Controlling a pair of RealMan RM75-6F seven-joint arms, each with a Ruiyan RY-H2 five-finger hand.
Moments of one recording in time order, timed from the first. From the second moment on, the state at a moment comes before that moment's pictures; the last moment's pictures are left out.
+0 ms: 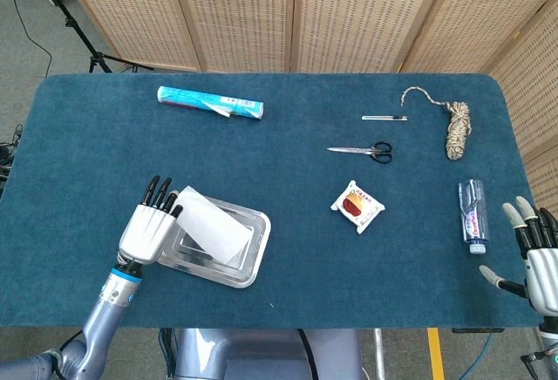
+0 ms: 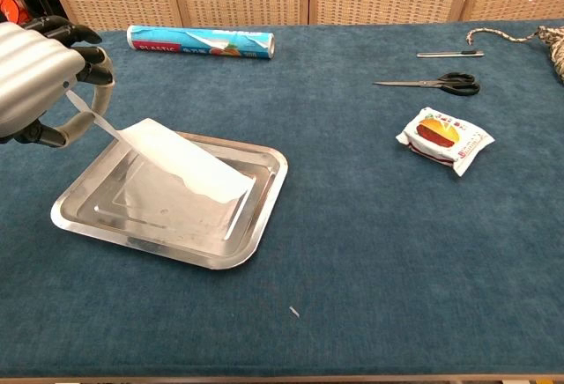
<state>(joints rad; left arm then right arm) -0.46 -1.57 -0.07 -1.52 1.49 1.36 0.78 0.06 -1.15 0.08 -1.43 -1.58 1.61 0.21</state>
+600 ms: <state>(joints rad) -0.45 -1.66 -0.08 -1.62 1.27 1.28 0.97 0.06 -1.14 0.09 -1.43 -1.57 1.62 0.23</state>
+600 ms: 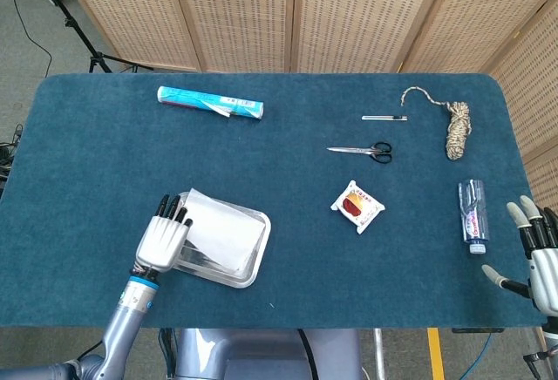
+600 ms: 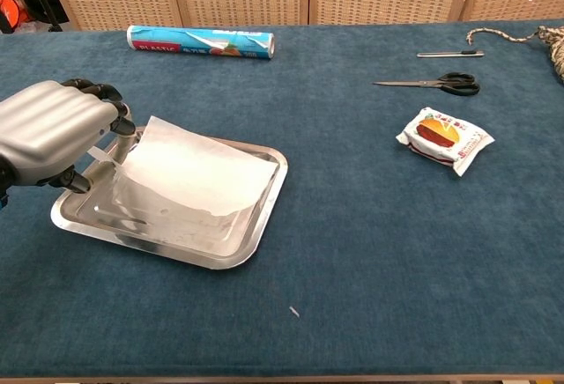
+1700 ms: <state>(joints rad) -0.44 -1.78 -0.09 -1.70 1.12 1.40 1.17 0.05 -1.14 0.09 -1.42 -1.58 1.63 0.25</state>
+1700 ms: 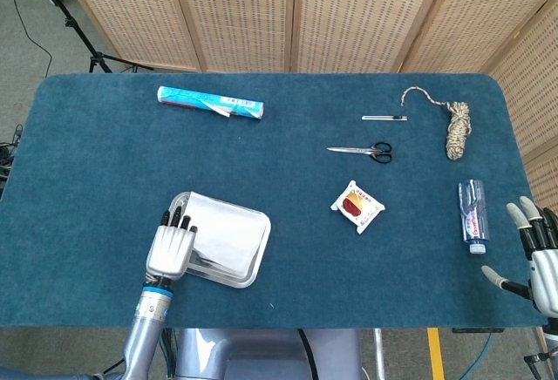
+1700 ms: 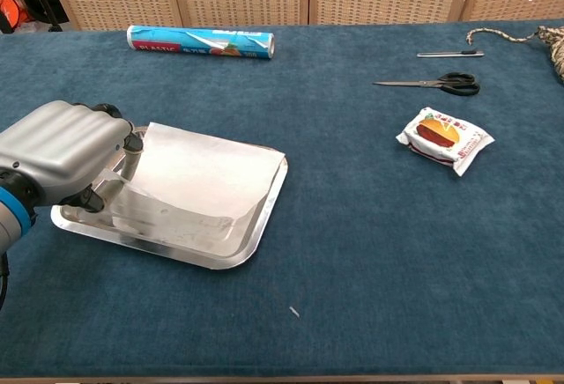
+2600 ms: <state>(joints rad) -0.44 -1.77 -0.07 -1.76 1.08 1.48 1.28 0.05 -1.14 0.08 -1.42 -1.59 1.63 0.25</state>
